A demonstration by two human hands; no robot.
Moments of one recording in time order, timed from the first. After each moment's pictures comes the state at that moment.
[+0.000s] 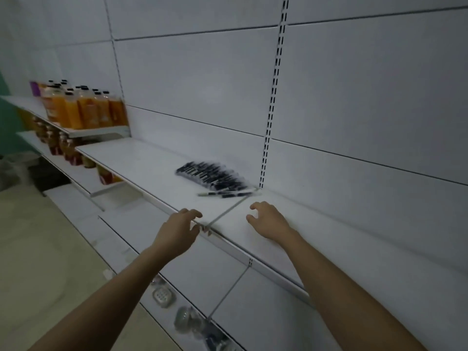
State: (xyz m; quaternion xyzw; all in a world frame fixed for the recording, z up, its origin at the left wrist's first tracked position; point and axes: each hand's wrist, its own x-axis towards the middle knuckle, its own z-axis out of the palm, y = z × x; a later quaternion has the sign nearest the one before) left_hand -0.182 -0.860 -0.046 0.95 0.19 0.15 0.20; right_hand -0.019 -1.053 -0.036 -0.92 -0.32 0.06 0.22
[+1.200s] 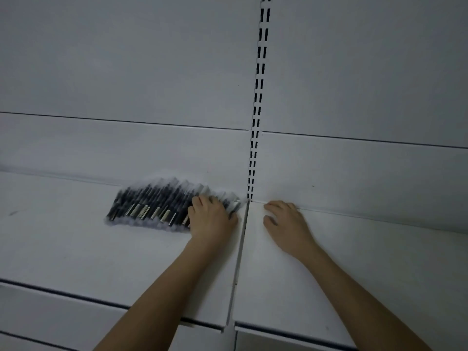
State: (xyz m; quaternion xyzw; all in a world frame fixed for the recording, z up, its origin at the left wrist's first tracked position) left_hand 0.076 -0.820 -0.055 0.99 0.08 0.08 0.05; right_hand 0.090 -1.004 -0.090 -0.95 -0.12 -0.13 0.25
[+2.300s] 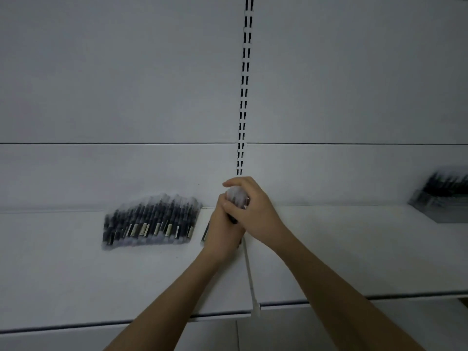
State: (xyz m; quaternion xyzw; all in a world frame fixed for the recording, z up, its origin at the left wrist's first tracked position) left_hand 0.034 -0.807 -0.039 0.78 -0.22 0.13 0.58; right_hand 0.014 -0.905 0.007 -0.83 -0.16 -0.21 0.50
